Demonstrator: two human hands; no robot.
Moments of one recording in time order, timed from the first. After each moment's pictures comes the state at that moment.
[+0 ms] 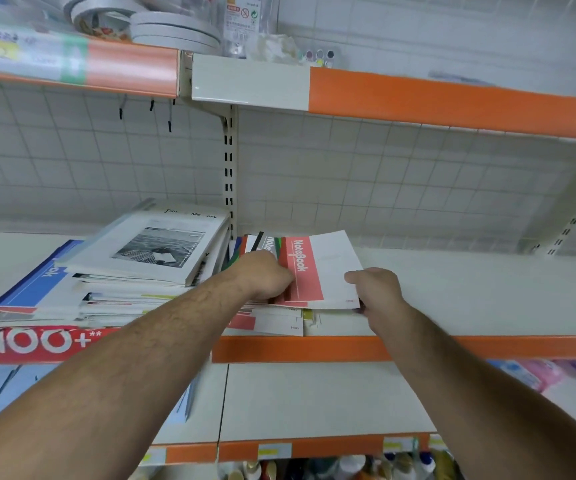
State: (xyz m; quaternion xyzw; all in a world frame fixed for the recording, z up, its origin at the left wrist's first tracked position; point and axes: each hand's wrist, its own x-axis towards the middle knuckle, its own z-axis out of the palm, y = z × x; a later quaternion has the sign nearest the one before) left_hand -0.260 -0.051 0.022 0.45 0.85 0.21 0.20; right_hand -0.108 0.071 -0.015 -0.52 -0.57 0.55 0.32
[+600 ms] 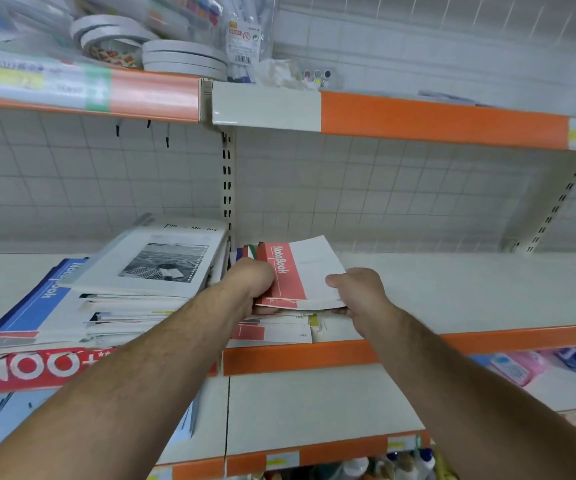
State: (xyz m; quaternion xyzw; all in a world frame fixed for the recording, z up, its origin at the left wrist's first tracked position) left_hand -0.270 -0.068 0.028 0.20 0.74 0.51 0.38; right_hand -0.132 0.036 0.000 -0.50 -0.59 0.55 0.33
